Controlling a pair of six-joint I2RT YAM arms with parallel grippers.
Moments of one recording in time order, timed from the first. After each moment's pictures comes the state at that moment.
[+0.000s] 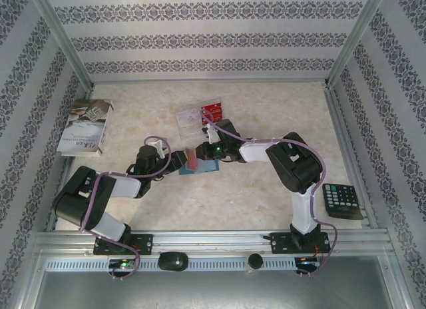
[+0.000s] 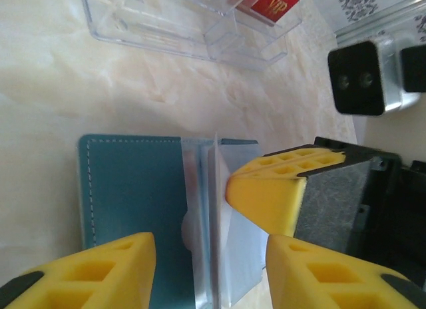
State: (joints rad) left arm -0.34 1.54 0.37 0.68 0.36 -0.84; right arm 0.61 2.01 1.09 0.20 -0.60 0.58
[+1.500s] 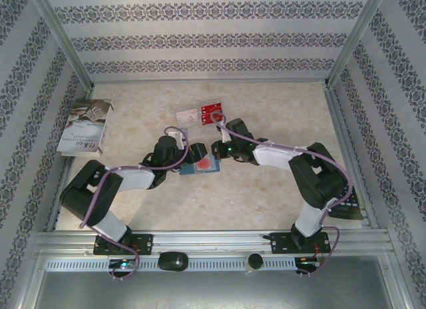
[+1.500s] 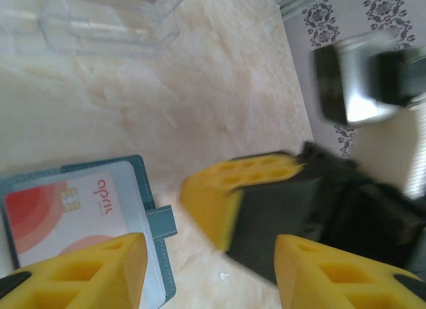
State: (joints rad) left arm -0.50 1.56 0.58 0.57 0.32 -0.86; right arm 0.60 1.79 0.98 -0.01 -0.32 0.44
